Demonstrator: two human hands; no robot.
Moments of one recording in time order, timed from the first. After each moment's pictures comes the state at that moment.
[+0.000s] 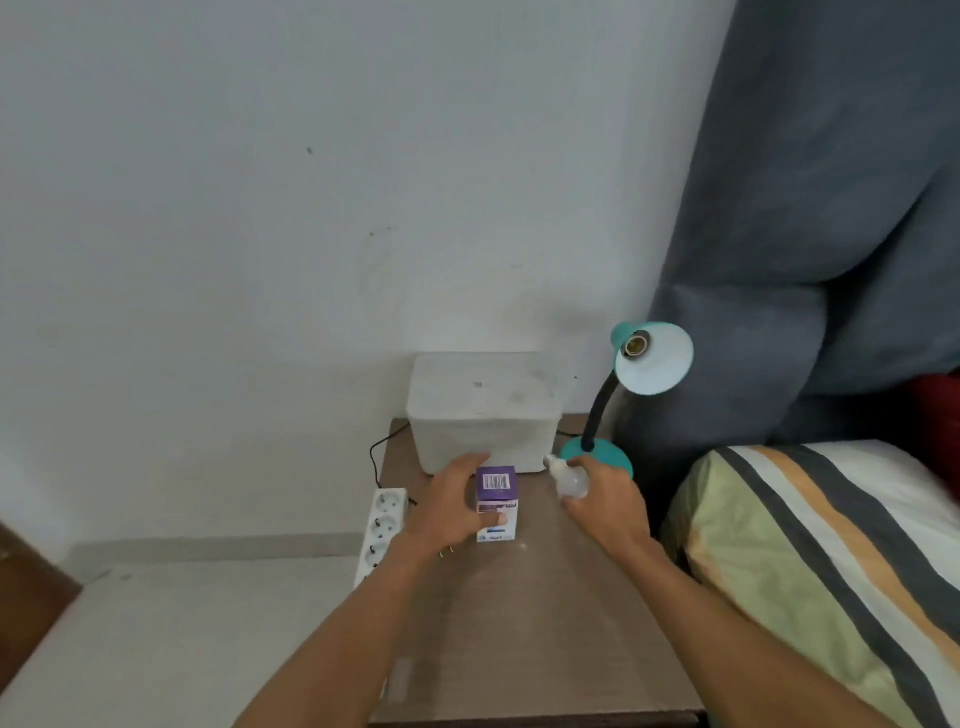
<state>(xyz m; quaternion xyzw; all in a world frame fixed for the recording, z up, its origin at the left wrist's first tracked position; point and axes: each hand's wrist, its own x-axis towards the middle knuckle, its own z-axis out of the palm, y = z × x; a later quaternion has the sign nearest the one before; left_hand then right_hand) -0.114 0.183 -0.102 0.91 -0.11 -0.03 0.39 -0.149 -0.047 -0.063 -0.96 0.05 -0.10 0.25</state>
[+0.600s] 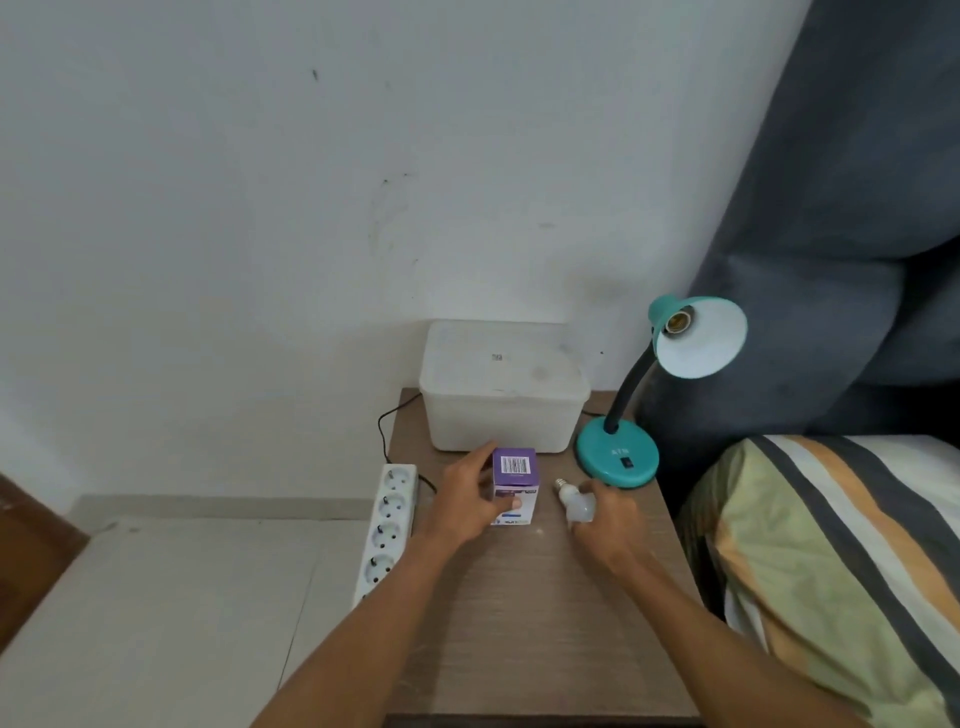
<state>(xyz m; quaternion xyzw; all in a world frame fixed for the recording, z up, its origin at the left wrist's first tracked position) -0.107 0.180 -0.142 0.86 -0.07 -0.02 0.50 -0.134 -0.033 -0.135 -0.96 0.11 0.02 0.25</state>
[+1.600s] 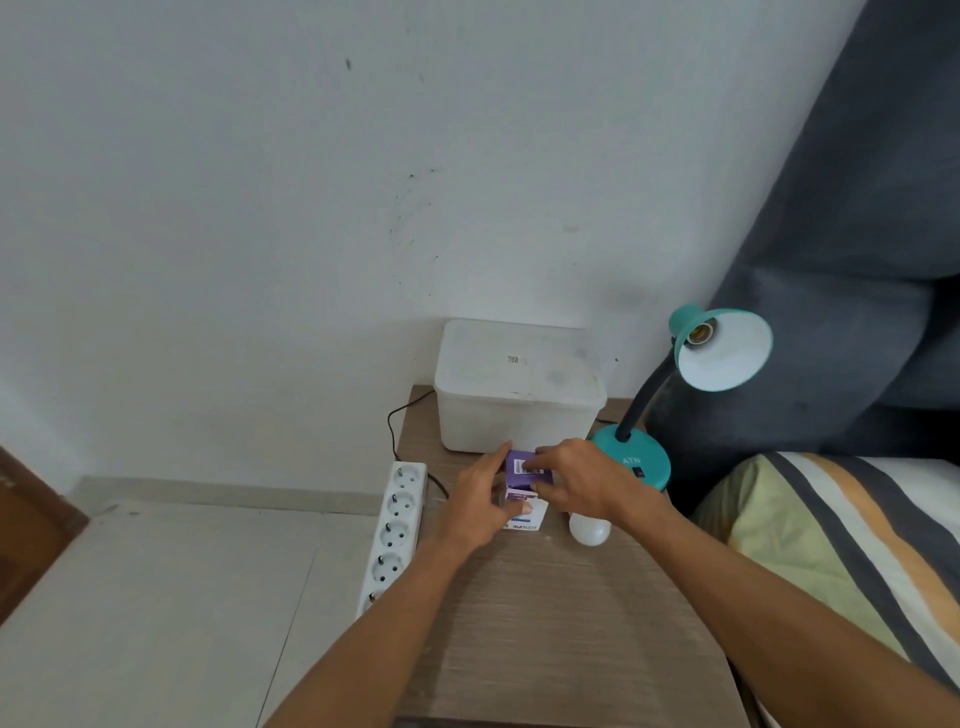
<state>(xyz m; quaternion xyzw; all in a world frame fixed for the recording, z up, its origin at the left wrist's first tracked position) -0.098 0.181 -0.162 0.87 -0.09 0.00 0.49 -0.072 -0.006 -0.083 -0.95 -0.29 0.04 0.11</state>
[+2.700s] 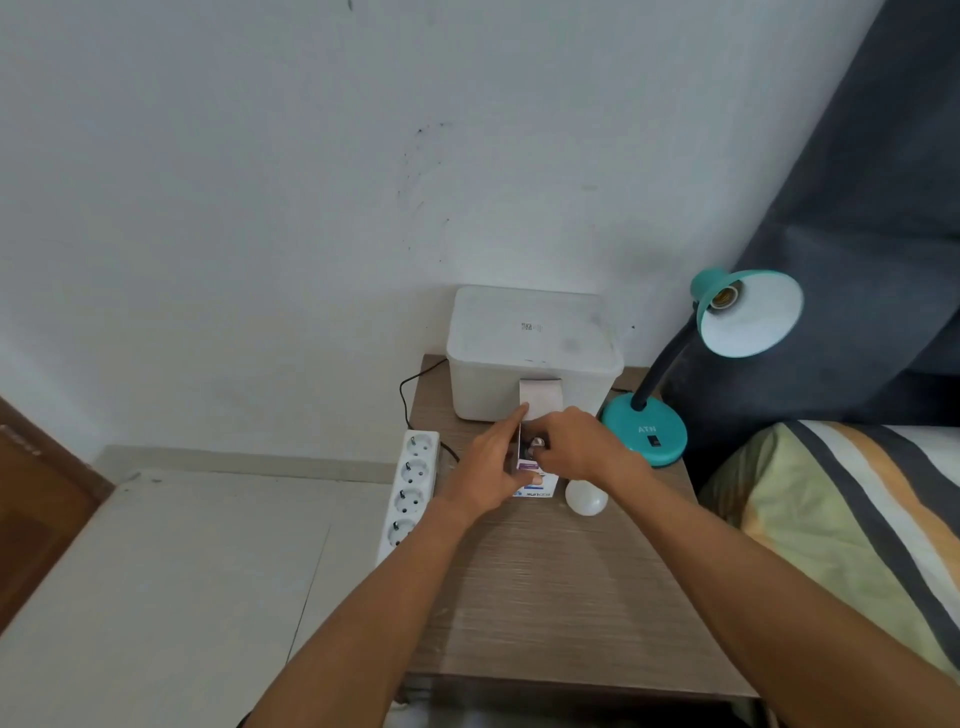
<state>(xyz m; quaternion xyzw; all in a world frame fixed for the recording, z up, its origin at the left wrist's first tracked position) -0.093 0.190 -0.161 0.89 -0.14 0.00 0.44 -0.075 0.030 -0.076 -0.96 -0.21 0.11 0.12</state>
